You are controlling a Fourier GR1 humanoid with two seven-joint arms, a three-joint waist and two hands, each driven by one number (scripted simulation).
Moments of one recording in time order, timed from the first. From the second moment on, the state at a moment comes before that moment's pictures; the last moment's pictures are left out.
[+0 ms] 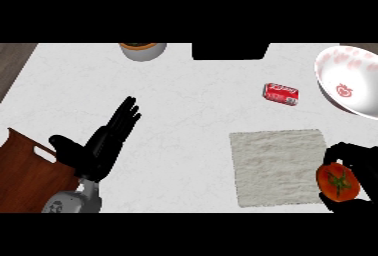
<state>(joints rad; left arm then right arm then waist) -0.11 0.14 -0.18 -1.58 0.25 -0.01 0.15 0.14 -0.71 0.17 -1.87 0.78 0.06 0.09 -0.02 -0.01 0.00</state>
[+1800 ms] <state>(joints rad) -0.15 0.09 -0.16 -1.54 0.21 -0.07 0.15 -0.59 -0.79 -0.21 -0.99 0.65 0.04 -0.26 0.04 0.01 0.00</state>
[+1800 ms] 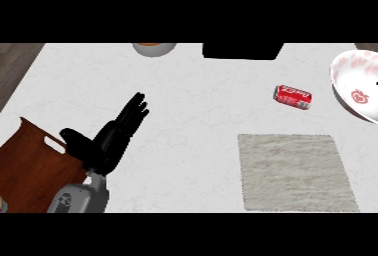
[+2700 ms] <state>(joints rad) -0.19 0.06 -0.17 -1.54 0.20 -0.07 0.17 -0.87 -0.73 -0.27 -0.32 0.73 -0.07 -0.40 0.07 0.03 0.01</state>
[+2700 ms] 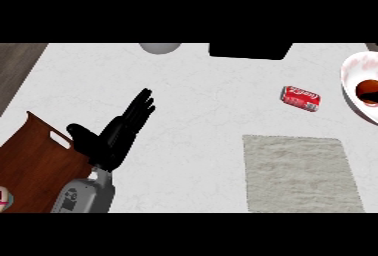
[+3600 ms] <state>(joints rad) -0.11 0.10 -0.12 -1.59 0.22 -0.06 0.18 -0.69 -0.90 -0.72 -0.28 0.21 0.41 -0.82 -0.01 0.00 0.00</state>
